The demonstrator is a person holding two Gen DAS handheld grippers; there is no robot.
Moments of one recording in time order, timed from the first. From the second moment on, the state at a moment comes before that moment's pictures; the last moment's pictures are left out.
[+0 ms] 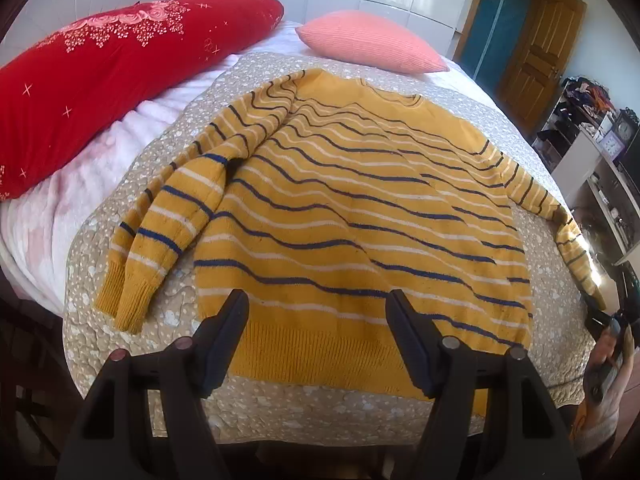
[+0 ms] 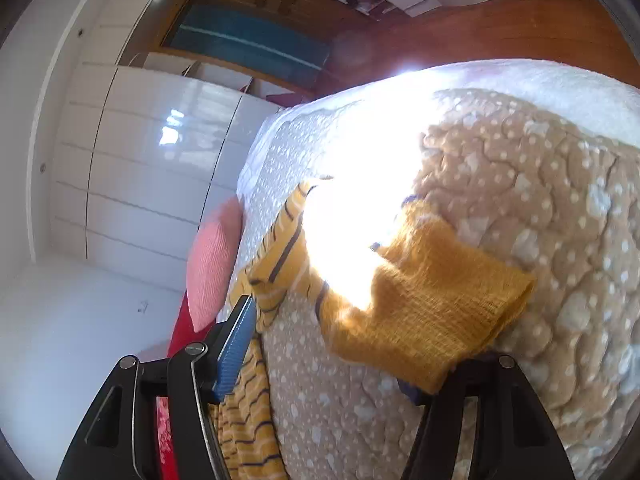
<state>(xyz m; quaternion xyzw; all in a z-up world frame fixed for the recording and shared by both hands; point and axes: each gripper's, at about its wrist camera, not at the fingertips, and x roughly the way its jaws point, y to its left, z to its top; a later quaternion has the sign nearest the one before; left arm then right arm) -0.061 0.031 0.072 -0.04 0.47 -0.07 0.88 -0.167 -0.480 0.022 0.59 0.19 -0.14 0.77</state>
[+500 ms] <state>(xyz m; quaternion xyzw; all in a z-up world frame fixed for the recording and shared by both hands) -0.059 0.047 0.063 -0.08 0.46 -0.09 0.88 -0.093 -0.519 0.167 0.36 0.22 -0.19 0.89</state>
